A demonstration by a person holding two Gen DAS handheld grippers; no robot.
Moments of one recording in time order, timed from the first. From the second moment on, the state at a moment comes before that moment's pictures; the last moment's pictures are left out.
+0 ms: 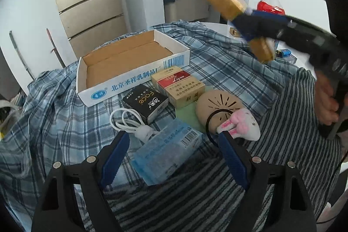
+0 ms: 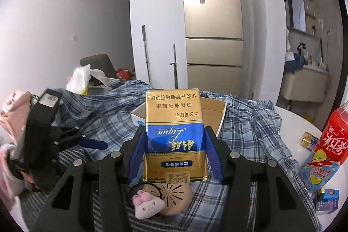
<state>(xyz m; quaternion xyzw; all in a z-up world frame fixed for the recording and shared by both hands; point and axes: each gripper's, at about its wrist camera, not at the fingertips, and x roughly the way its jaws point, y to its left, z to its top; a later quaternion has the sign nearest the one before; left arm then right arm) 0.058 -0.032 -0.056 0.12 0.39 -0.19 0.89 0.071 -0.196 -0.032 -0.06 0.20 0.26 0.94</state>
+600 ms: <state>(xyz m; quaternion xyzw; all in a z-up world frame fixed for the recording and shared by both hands) 0.085 -0.015 -0.083 0.07 0.46 -0.21 0.86 0.079 -0.208 -0.048 -0.03 0.22 0.28 0.93</state>
